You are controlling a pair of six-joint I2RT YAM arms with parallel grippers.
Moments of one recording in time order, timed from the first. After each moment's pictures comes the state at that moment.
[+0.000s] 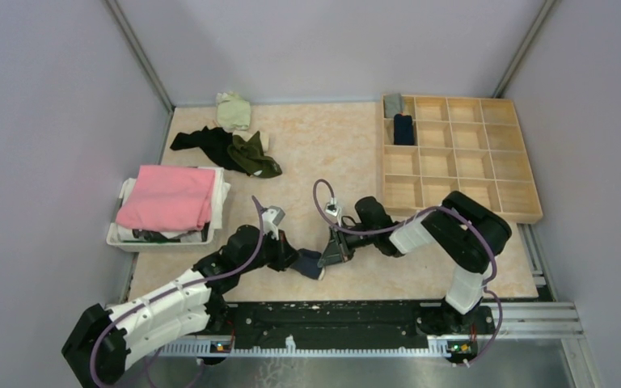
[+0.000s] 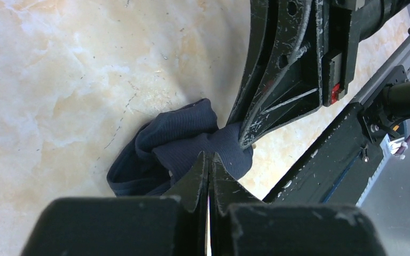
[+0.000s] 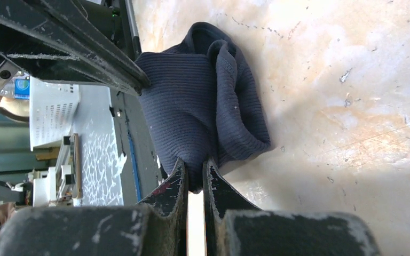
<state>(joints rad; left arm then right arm) -0.76 0.77 0.24 0.03 0.16 -0.57 0.76 1.79 0.56 0.63 -0.84 0.52</state>
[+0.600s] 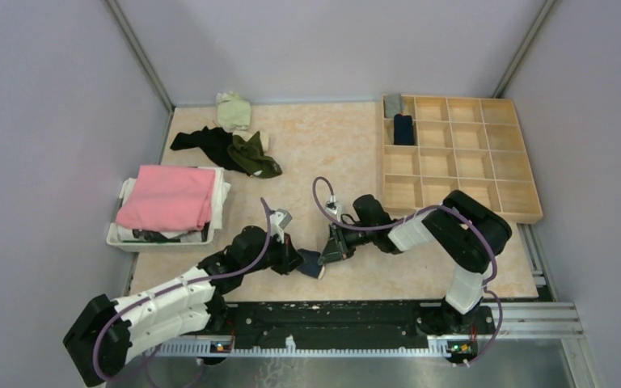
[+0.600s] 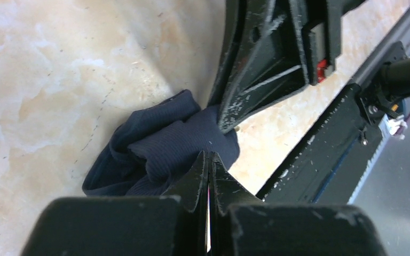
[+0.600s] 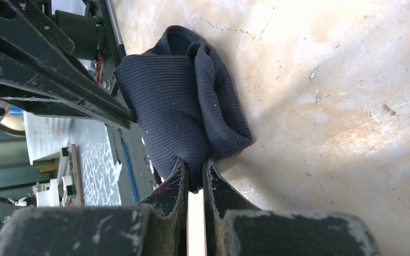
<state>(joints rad) -0.80 0.83 0.24 0.09 0.22 -0.55 0.75 1.79 0.60 0.53 -0.79 0.53</state>
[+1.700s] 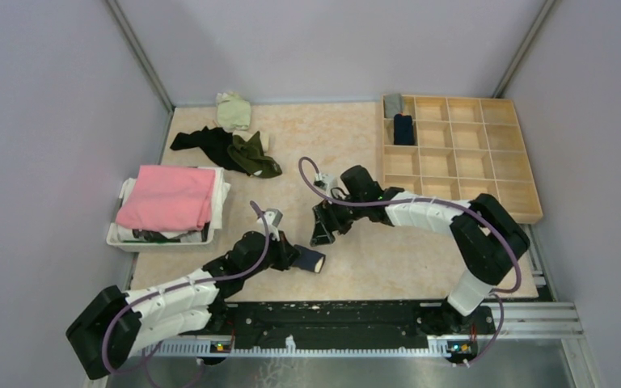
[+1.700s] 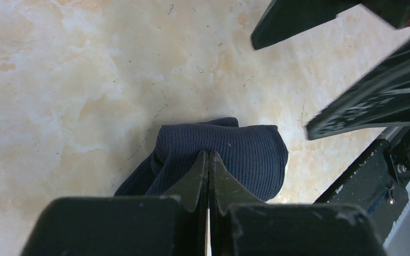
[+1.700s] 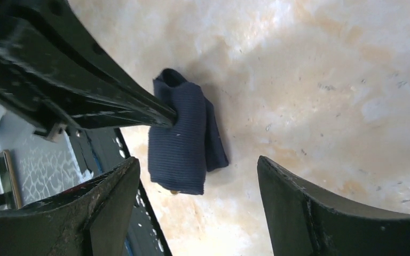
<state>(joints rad) -0.81 0.91 0.15 0.27 0.00 -0.65 0.75 1.64 0.95 -0.08 -0.61 0.21</state>
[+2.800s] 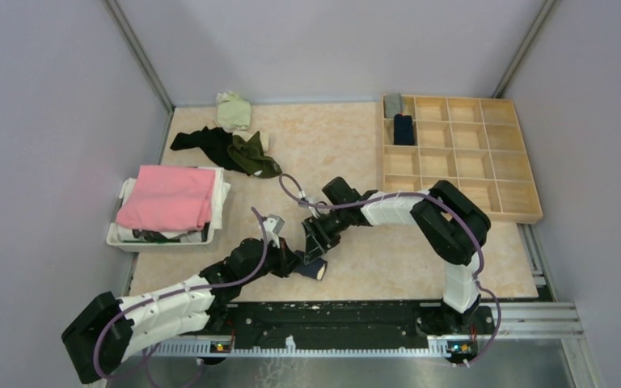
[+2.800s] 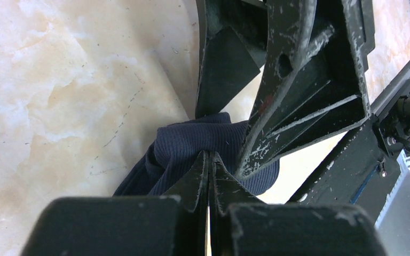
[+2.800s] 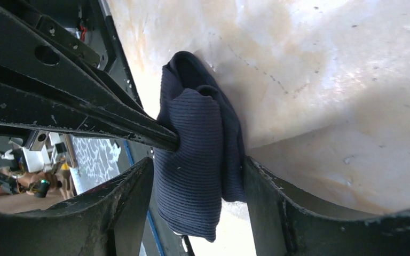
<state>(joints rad) -0.86 0.83 0.10 0.28 0.03 -0.64 0.81 1.91 1.05 -0.16 -0.82 0.24</state>
